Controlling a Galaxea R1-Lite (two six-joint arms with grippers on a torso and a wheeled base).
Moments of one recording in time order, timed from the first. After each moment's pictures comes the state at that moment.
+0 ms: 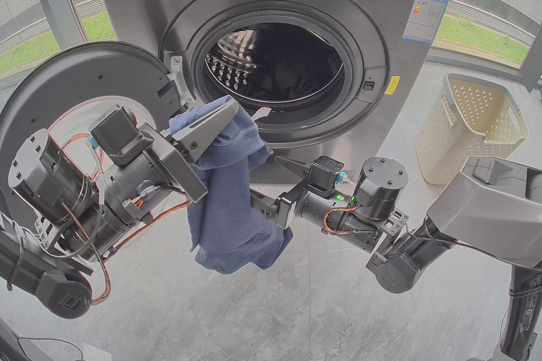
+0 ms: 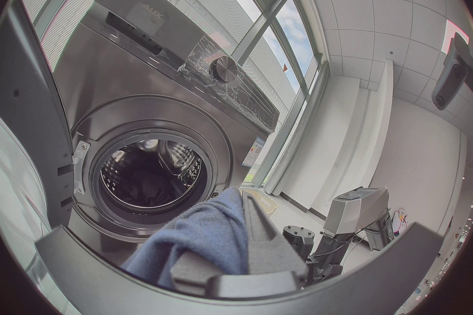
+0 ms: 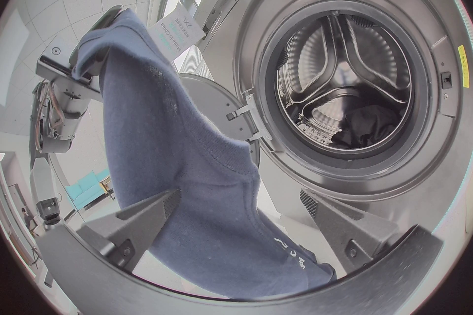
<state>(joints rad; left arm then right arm) -0.59 1.66 -0.53 -1.54 -0.25 -0.26 0.70 2.23 -0.95 -1.43 0.23 0.09</state>
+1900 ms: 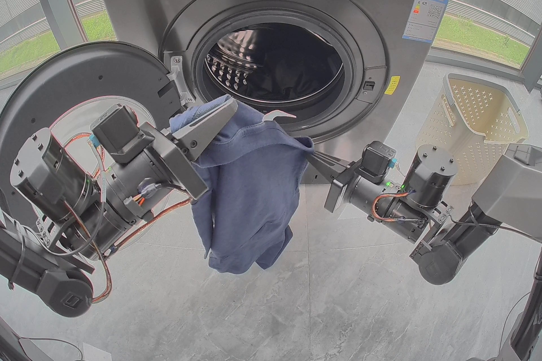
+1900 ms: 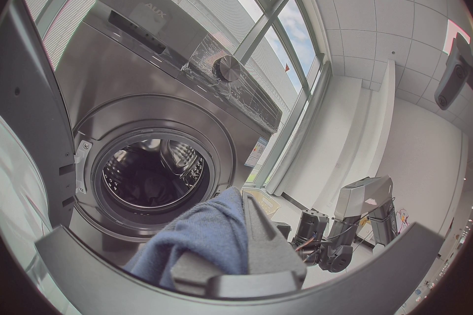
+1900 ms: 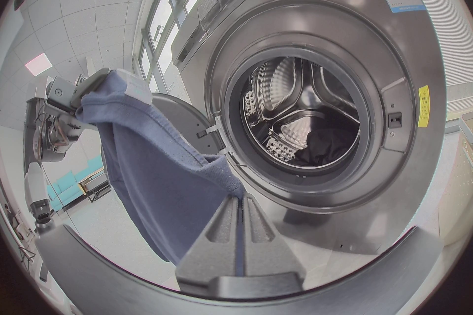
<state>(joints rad) -0.59 1.67 -0.53 -1.54 -0.24 -0.27 0.58 2.08 -0.77 -1.48 0.21 0.07</state>
